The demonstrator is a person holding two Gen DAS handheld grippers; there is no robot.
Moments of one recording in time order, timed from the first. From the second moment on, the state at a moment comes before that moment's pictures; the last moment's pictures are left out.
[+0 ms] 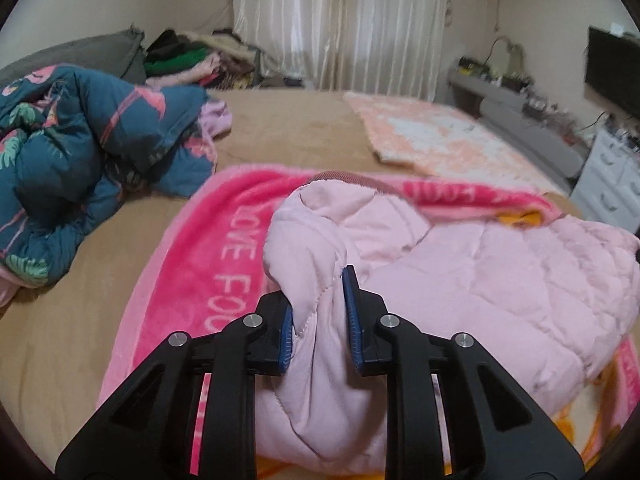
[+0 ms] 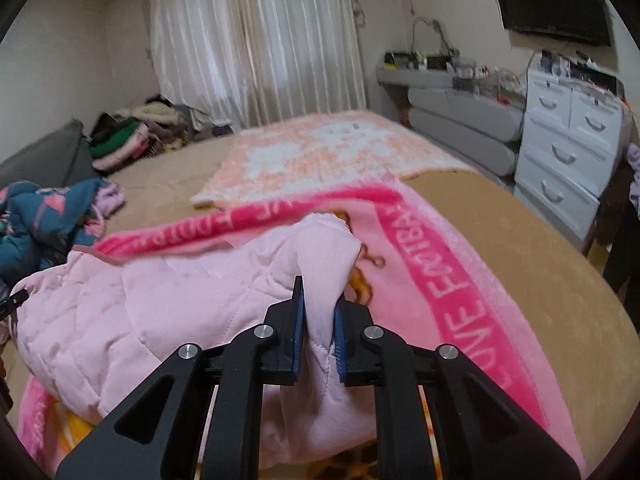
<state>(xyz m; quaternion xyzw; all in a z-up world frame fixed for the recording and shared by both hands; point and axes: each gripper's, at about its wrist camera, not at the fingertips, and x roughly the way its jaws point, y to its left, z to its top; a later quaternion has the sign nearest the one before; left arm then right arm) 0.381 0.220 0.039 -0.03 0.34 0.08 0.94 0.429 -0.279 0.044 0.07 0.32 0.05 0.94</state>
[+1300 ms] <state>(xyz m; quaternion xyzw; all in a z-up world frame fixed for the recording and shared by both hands) 0.256 0.211 0.077 -0.08 0.33 0.14 0.93 0.289 -0.314 0.085 0.10 0.25 0.07 0.96</state>
